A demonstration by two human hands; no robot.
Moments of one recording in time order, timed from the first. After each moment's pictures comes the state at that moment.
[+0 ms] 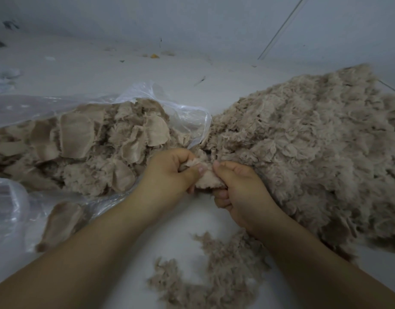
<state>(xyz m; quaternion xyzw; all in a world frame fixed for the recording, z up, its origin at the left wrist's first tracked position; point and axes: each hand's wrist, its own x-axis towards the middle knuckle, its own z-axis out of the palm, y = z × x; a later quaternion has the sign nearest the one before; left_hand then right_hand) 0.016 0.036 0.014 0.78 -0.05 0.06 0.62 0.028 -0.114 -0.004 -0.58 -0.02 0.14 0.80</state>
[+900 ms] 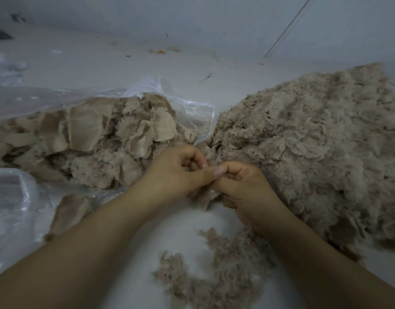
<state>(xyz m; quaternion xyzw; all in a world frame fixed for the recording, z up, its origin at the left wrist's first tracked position) 0.007 0.039 0.025 0.78 -0.08 0.01 0.62 0.022 -0.120 -0.008 -0.64 -0.14 0.12 0.74</state>
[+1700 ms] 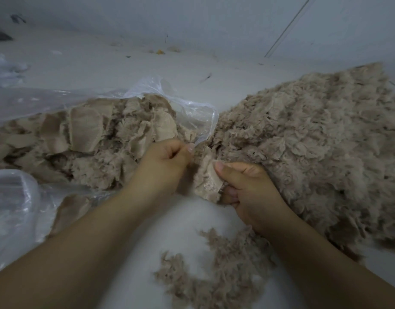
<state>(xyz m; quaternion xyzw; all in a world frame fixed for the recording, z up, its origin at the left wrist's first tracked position) 0.019 0.048 0.014 0.76 0.00 0.08 0.65 0.020 -0.118 -0.002 -0.55 -0.10 0.14 0.81</state>
